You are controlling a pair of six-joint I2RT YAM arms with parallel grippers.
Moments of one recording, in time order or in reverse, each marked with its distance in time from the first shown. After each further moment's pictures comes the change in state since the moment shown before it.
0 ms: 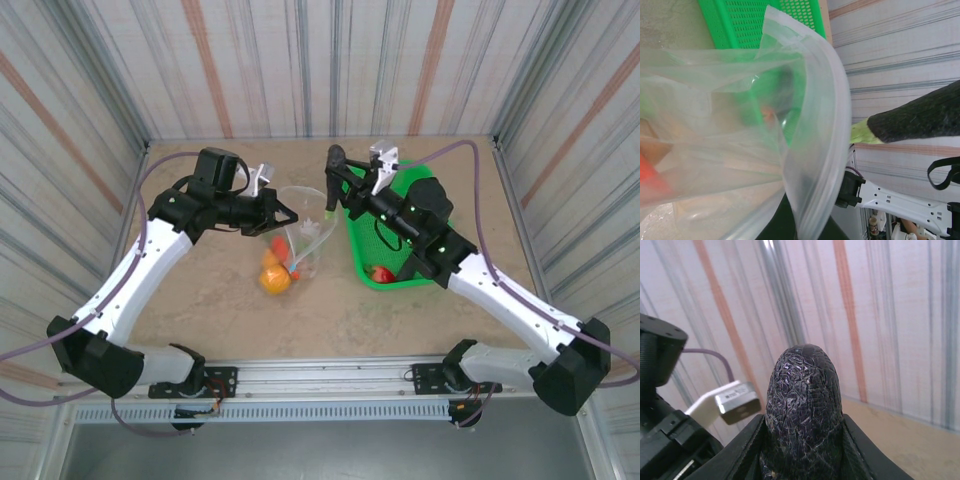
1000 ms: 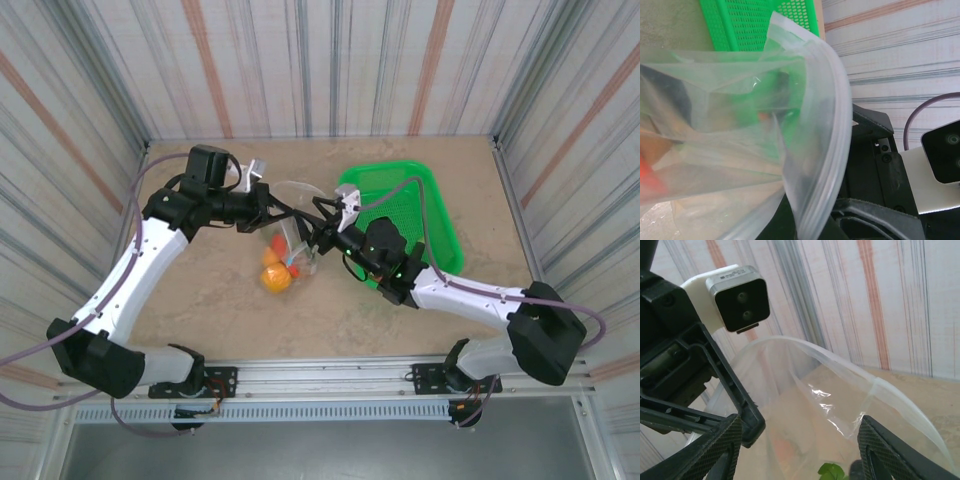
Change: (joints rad) left arm 0.057 -0.005 -0.013 0.032 0.041 -0.042; right arm 0.167 0.153 -0.259 0.361 0.166 0.055
